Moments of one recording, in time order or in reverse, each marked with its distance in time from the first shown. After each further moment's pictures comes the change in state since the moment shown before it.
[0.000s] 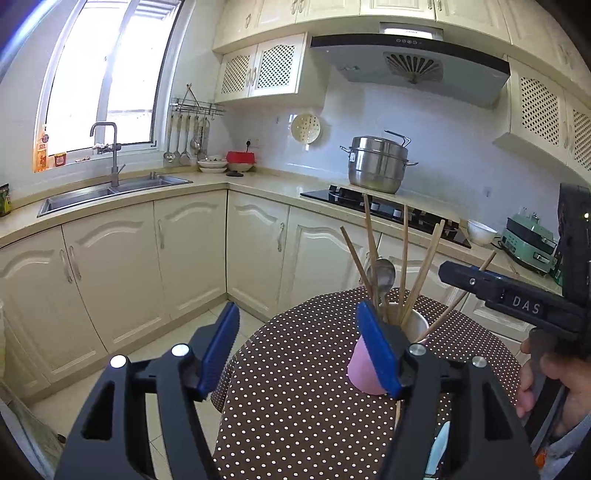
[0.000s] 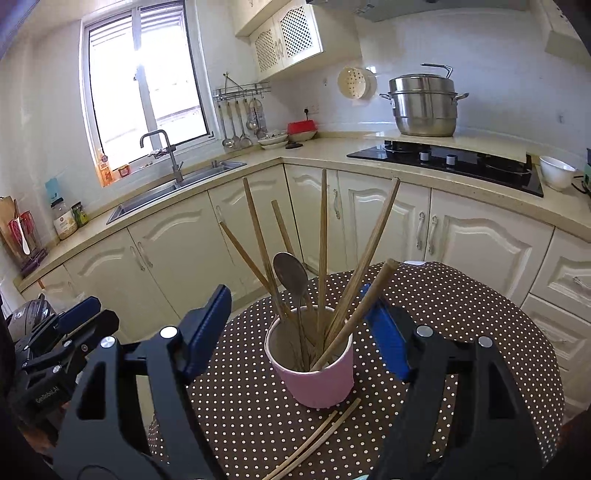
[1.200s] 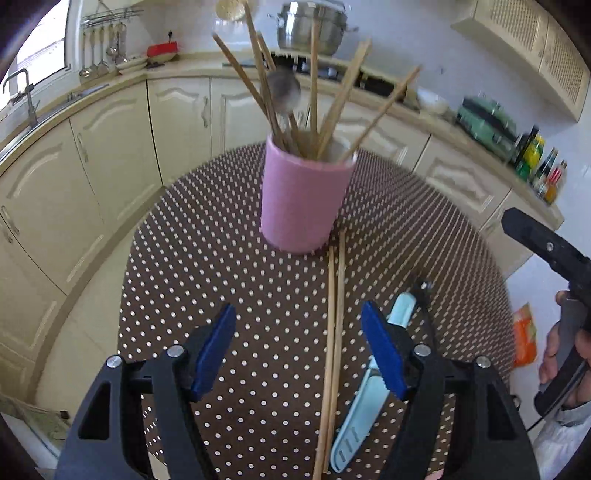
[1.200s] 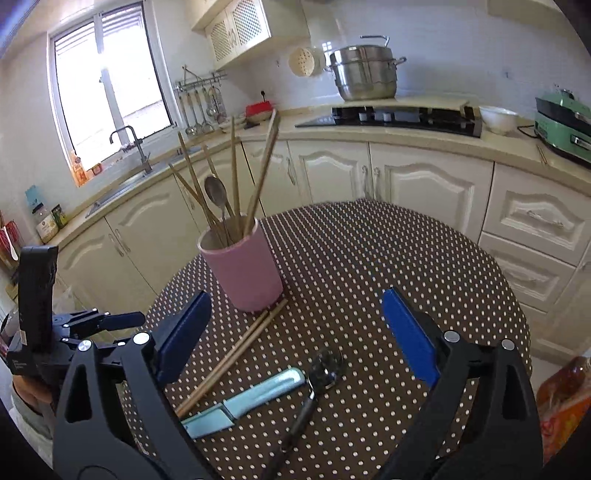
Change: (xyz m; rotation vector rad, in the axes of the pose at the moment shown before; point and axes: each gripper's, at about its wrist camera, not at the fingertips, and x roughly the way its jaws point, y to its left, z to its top) left arm 0.056 -0.072 -0.085 0.148 0.545 -0.204; right arm -0.078 -0.066 -0.085 0.106 0.106 -0.114
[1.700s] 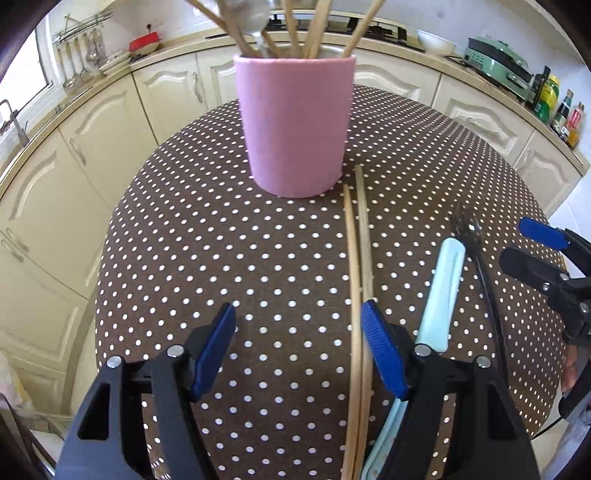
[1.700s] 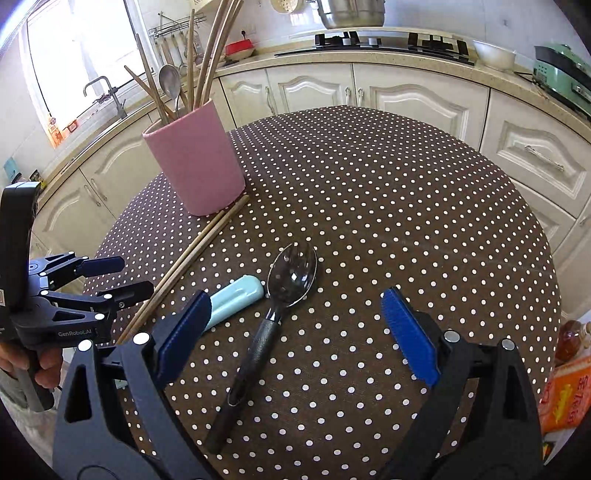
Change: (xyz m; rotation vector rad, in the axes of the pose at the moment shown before) left arm 0.058 -0.014 -0.020 0.112 0.106 0.090; right arm 0.047 -0.022 -0.068 0.017 0.208 -0.049
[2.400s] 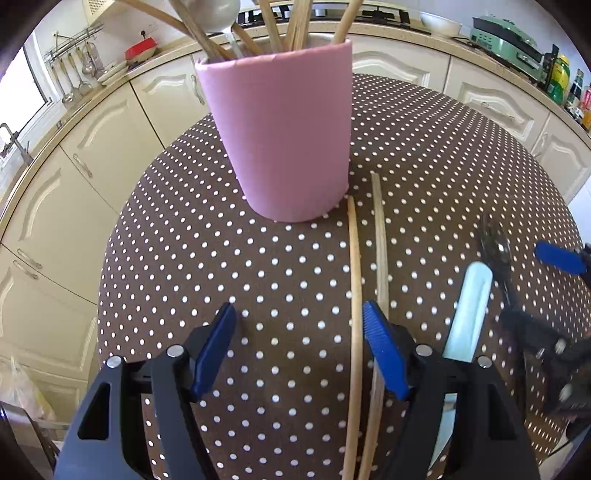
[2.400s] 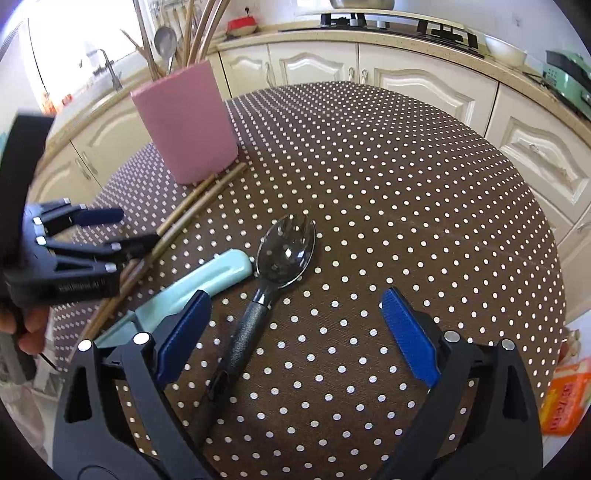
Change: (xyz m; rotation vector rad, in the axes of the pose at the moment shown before) left arm 0.033 -0.019 0.044 0.040 0.038 0.092; right arm 0.036 0.020 -0.009 -0.065 0.090 -0.058
